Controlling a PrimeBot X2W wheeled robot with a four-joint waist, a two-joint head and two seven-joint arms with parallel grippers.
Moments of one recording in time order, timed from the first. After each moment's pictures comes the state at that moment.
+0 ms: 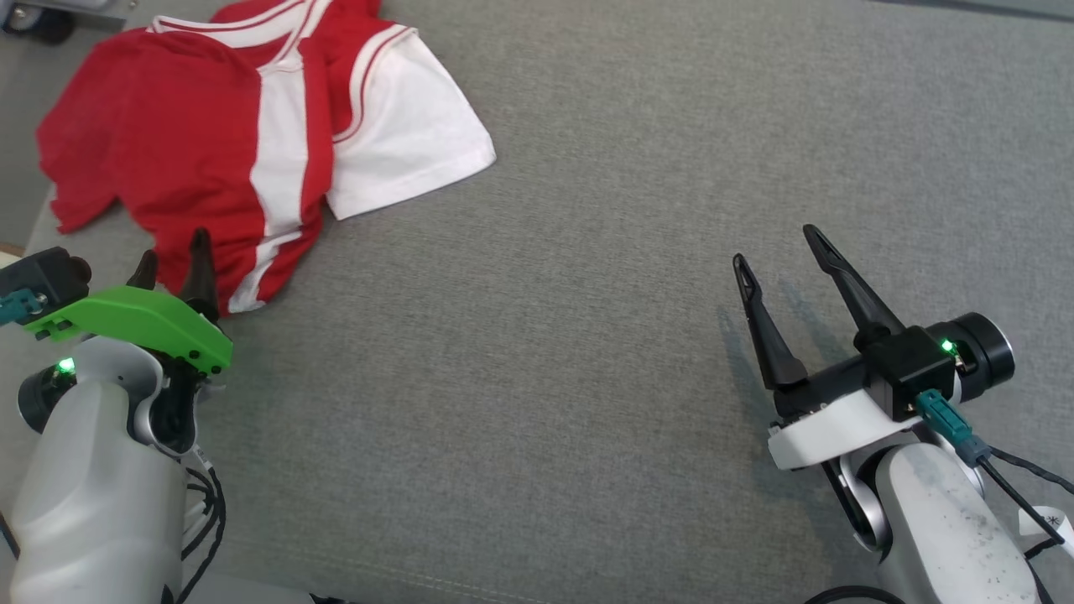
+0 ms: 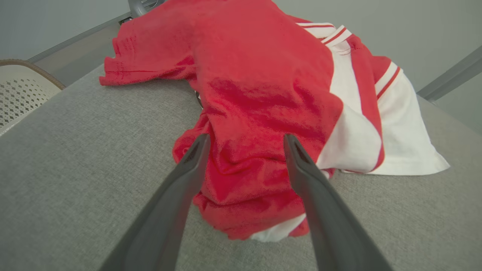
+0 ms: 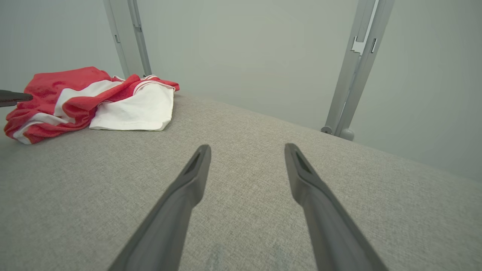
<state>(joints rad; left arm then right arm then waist) -0.66 0.21 -0.04 0.84 -0.63 -0.13 -0.05 -0.25 -0.14 0.17 0.10 -0.01 0.13 -0.26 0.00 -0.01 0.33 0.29</state>
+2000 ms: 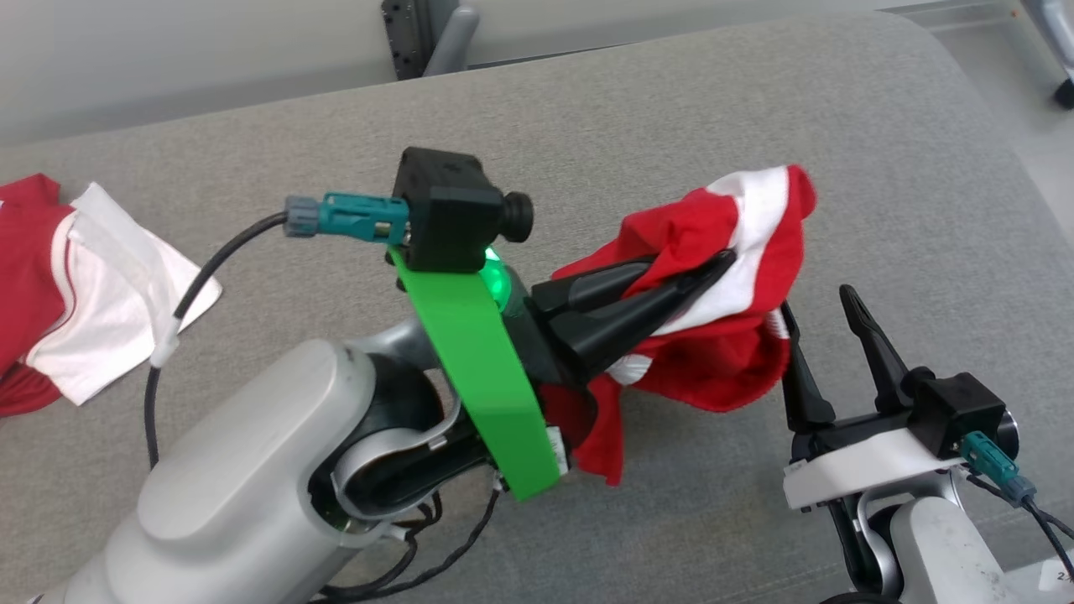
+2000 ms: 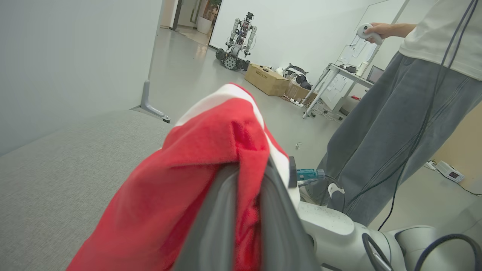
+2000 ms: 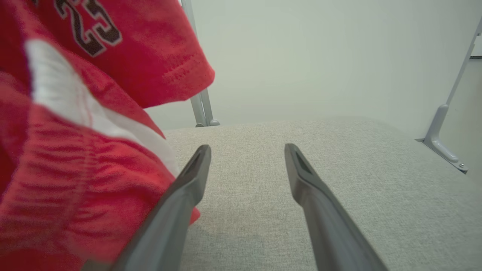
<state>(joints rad) -0.75 0.36 -0.82 -0.28 -1.21 -0.13 0.34 -0.14 -0.05 0.07 0.11 0.15 0.13 -0.26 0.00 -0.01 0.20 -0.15</state>
